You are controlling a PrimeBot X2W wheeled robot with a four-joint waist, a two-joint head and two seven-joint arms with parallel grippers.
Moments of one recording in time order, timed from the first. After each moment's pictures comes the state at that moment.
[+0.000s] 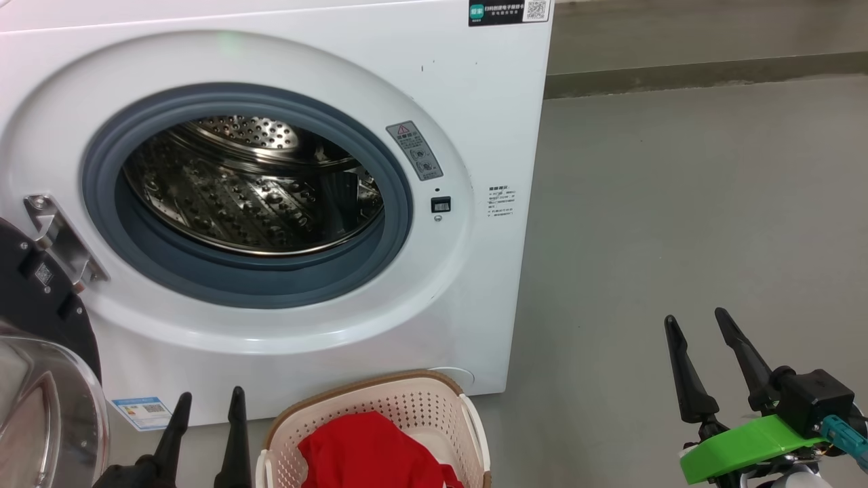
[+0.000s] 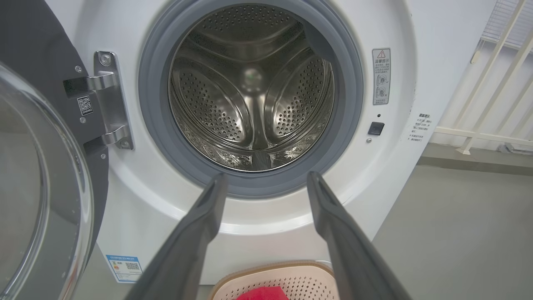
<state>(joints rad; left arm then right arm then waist) 0.01 0.04 0.04 0.24 -0.26 -0.07 -0.25 -0.02 -0.09 -0.01 0.22 0.30 0.12 -0.26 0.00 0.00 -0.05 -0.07</state>
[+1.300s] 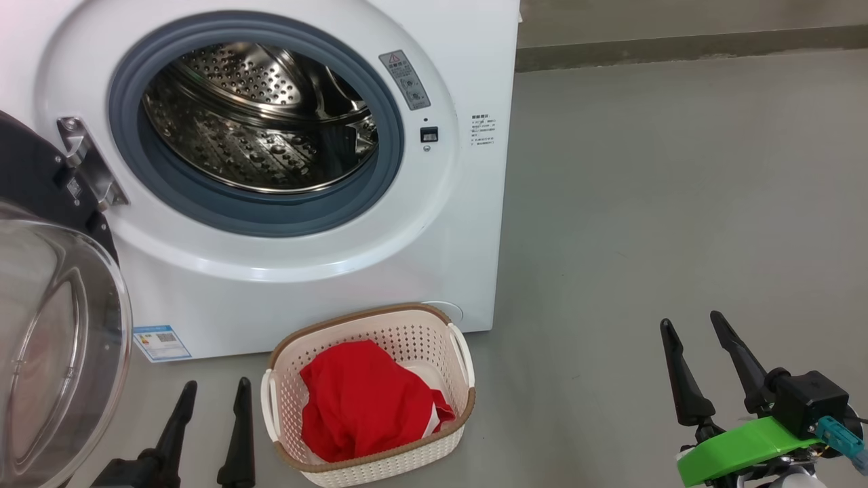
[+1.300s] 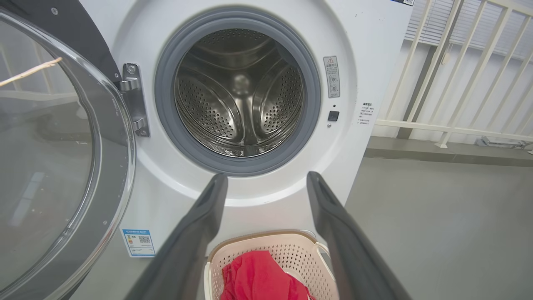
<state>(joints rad) 0.00 0.04 0.04 0.20 -0.24 -0.10 -0.25 -0.02 -0.09 0.00 0.23 0.30 0.12 -0.26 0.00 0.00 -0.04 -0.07</state>
